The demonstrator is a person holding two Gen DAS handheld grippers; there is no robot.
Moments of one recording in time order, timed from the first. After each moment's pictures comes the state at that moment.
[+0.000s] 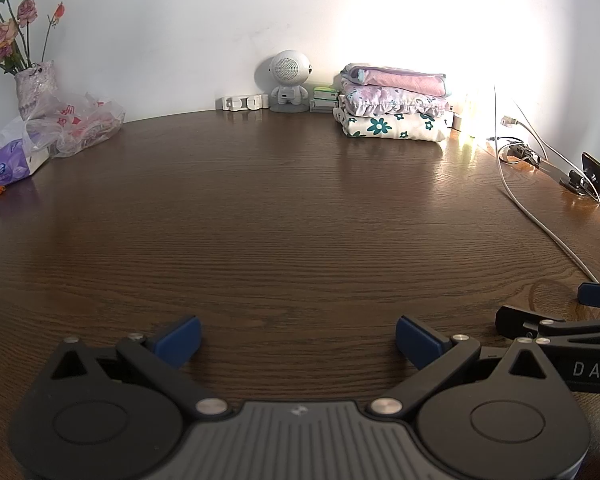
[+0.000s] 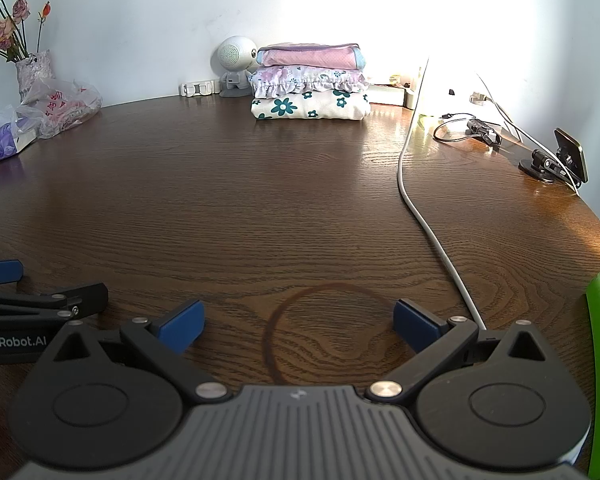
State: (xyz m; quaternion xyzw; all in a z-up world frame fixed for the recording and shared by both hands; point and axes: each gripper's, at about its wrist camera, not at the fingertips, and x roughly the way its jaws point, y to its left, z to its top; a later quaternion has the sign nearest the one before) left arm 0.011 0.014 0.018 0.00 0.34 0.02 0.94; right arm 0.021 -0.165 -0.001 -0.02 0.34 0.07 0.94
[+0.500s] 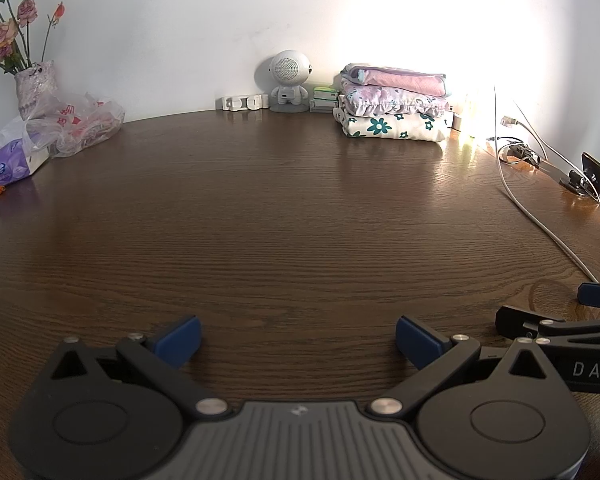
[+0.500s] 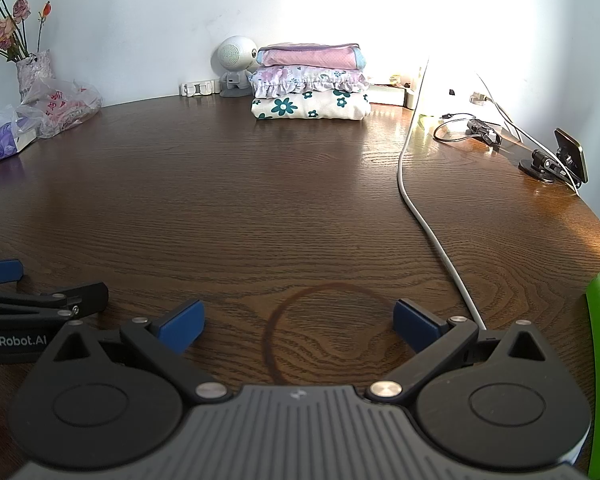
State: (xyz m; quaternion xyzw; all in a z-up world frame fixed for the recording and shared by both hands) left arm 0.011 0.013 0.018 0.00 0.34 0.02 0.94; right arm 0.020 -0.164 0.000 -0.02 0.34 0.07 0.94
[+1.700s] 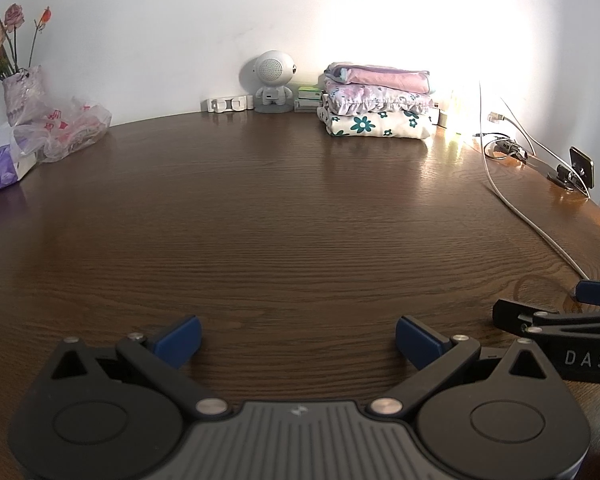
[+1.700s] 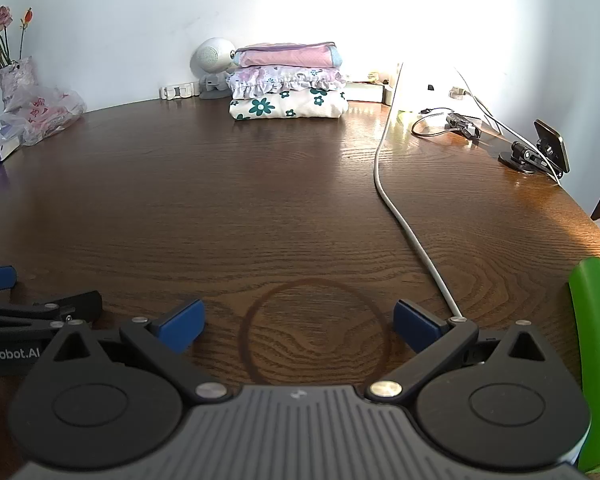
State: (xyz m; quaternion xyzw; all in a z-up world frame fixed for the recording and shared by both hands) left arm 0.012 0.006 0.017 0.01 0.34 0.00 0.94; right arm 0.018 -0.171 0.000 -0.01 0.34 0.04 0.94
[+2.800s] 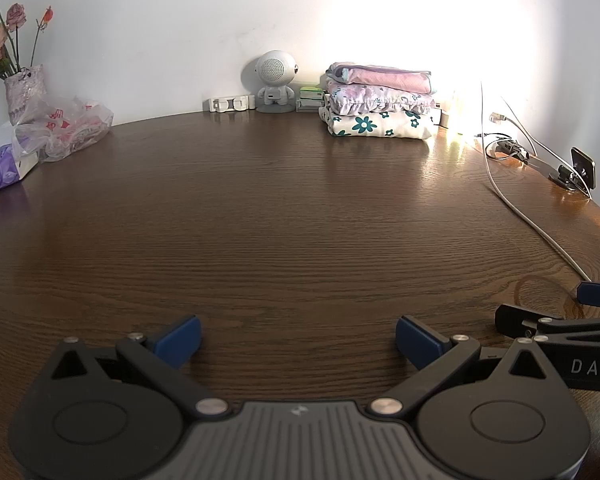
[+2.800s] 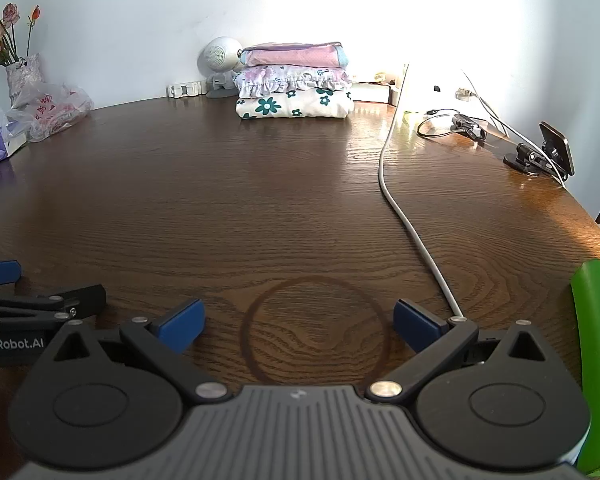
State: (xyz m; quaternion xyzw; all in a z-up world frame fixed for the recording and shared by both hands) left arm 0.013 0.006 0.018 0.00 0.34 0.00 0.94; right arm 0.016 -0.172 -0.001 -0.01 0.34 0.05 0.94
